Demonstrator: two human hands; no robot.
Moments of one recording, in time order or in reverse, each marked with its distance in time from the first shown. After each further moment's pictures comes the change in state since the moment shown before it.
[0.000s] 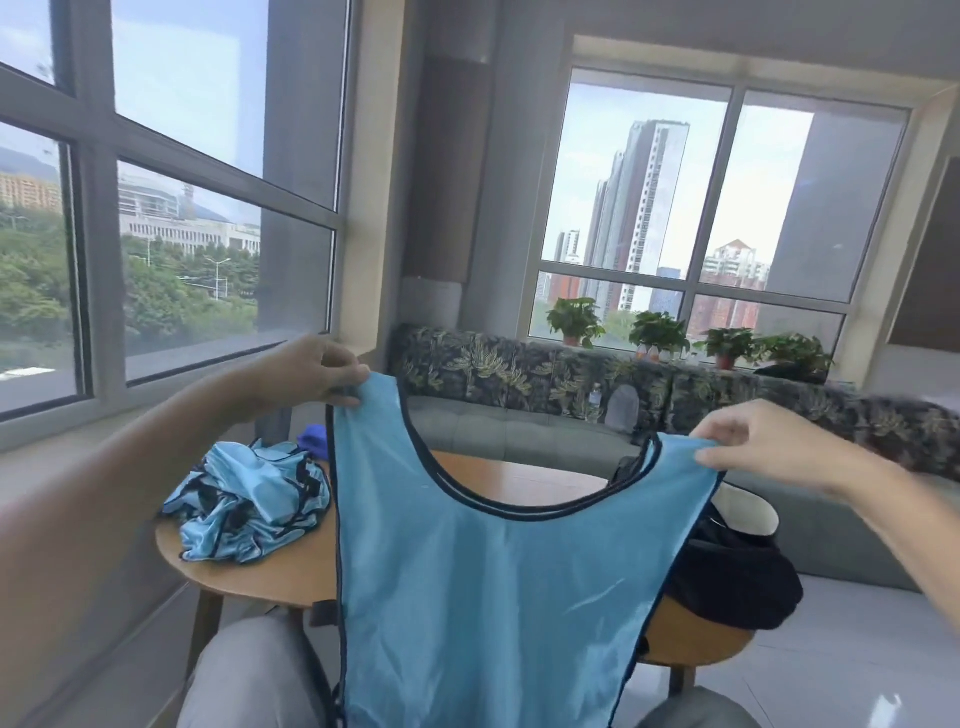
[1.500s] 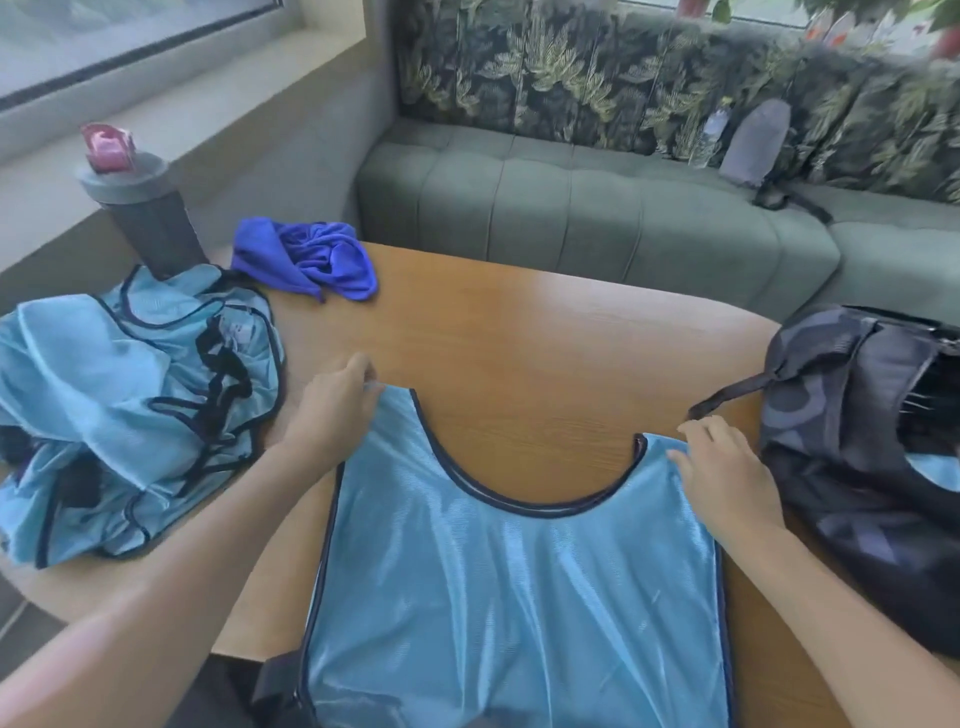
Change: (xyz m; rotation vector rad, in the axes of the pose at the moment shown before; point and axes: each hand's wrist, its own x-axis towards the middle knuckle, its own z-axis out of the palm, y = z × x) left_hand 0.214 -0.336 0.198 0.544 0.014 -0.358; right_hand 0.258 0.163 0.374 -0.441 -0.026 0.128
